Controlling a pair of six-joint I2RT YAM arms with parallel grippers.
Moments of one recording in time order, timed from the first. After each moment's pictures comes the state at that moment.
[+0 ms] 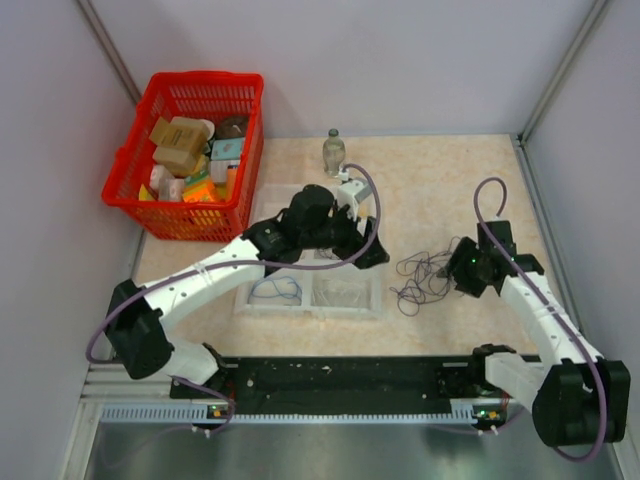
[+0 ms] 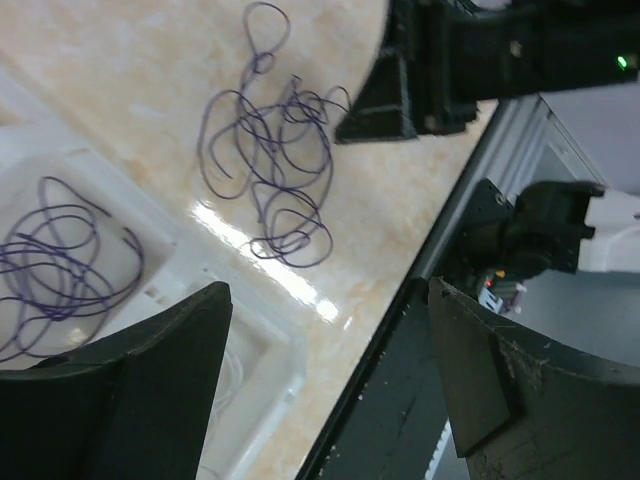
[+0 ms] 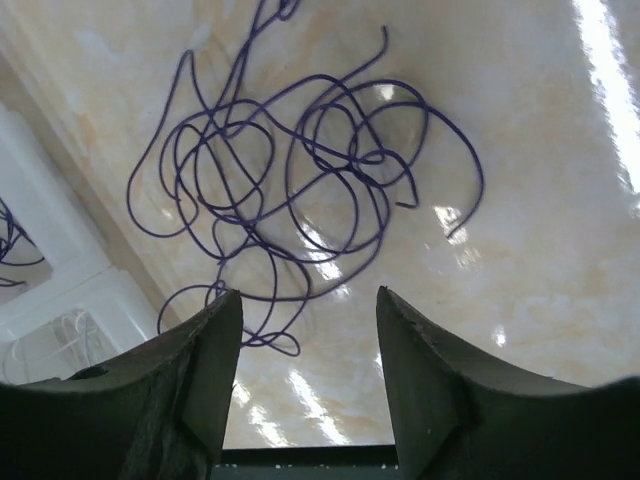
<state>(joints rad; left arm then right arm) -0.82 1.43 1.21 -0.23 0.33 -0.40 0.07 0.99 0.66 -0.73 -0.05 0.68</state>
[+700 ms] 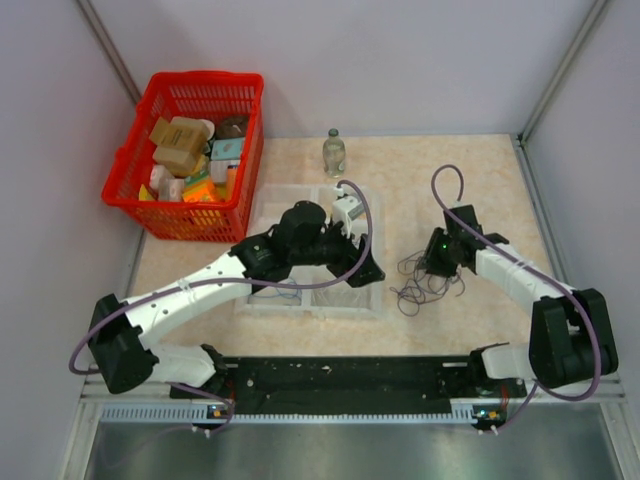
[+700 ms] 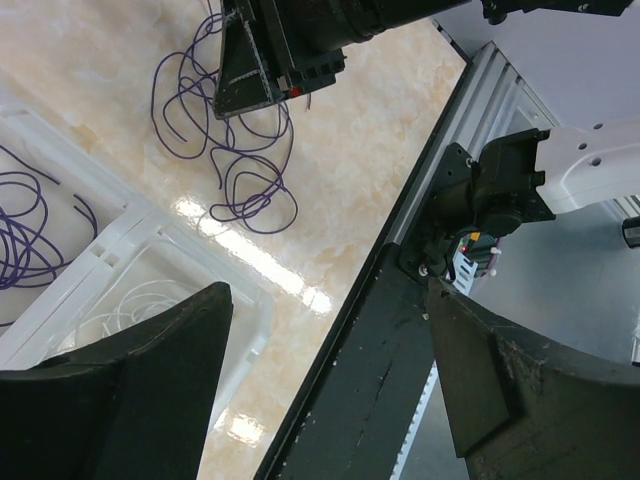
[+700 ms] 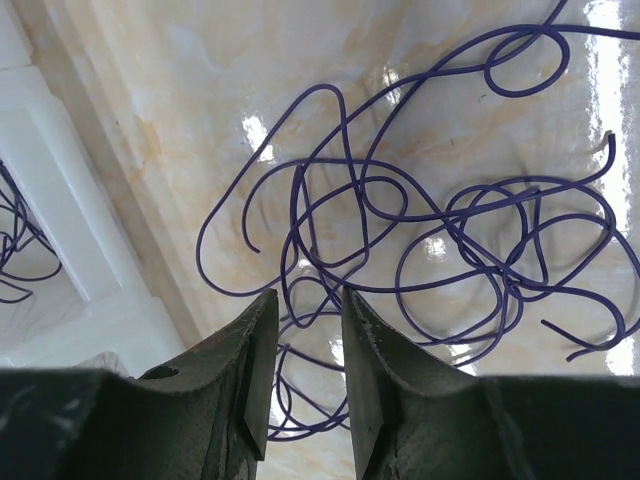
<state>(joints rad) -0.91 1.31 1.09 -0.22 0.35 -0.42 0.24 1.32 0.74 -0.46 -0.08 0.64</state>
